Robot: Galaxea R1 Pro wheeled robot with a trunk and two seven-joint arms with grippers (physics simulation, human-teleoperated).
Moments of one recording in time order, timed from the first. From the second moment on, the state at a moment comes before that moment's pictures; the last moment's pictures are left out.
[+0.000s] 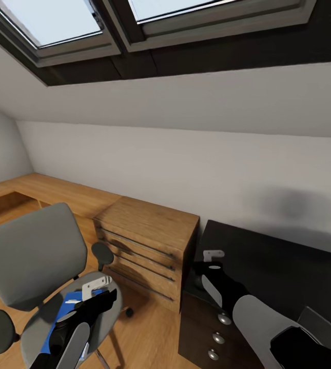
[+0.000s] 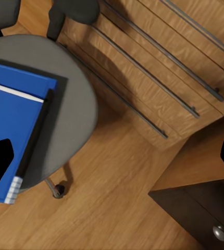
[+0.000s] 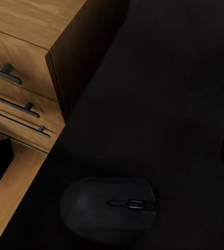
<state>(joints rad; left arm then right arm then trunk) -0.13 0.02 -0.16 -1.56 0.56 0.61 0.55 -0.82 0.09 0.40 -0.36 -0.36 0.19 -0.30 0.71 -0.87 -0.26</state>
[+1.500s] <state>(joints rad) -0.13 0.02 -0.16 -1.56 0.56 0.61 0.55 -0.82 0.09 0.40 -0.37 -0.36 0.25 -0.29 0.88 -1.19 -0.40</state>
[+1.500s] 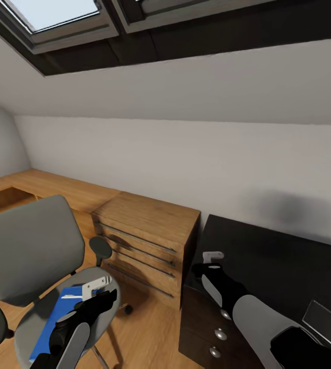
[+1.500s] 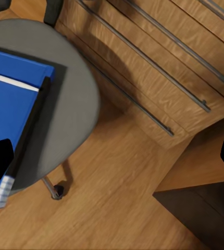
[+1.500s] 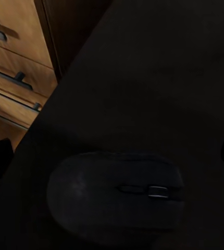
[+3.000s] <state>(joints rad) -0.13 0.02 -0.16 -1.57 0.56 0.61 0.55 -0.82 0.08 0.40 -0.36 -0.36 0.29 -0.29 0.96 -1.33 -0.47</state>
